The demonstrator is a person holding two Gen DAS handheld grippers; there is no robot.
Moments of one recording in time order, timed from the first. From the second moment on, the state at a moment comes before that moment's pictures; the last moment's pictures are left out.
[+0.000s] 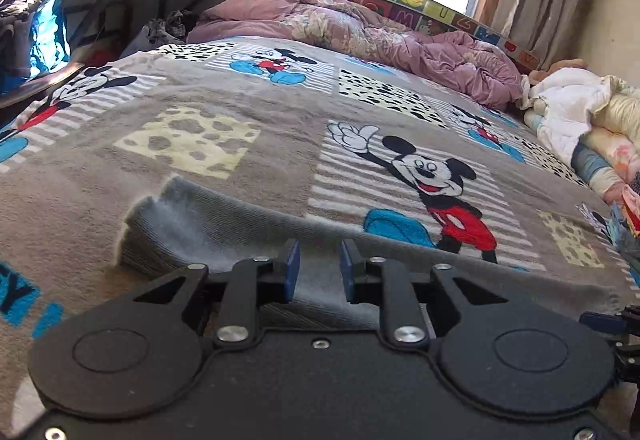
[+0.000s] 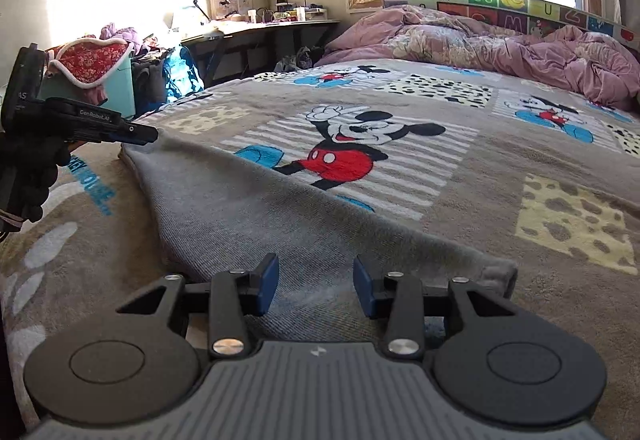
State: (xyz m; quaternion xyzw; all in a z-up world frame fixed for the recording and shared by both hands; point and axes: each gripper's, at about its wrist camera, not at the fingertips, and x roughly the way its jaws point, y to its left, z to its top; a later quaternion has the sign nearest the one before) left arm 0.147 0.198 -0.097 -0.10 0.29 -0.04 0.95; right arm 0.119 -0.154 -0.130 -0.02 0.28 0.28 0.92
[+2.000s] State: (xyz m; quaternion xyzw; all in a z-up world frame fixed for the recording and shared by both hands) left arm 0.127 0.332 -0.137 -0.53 0.23 0.07 0.81; right arm 0.102 -0.260 -0.165 0.23 0.28 0.18 0.91
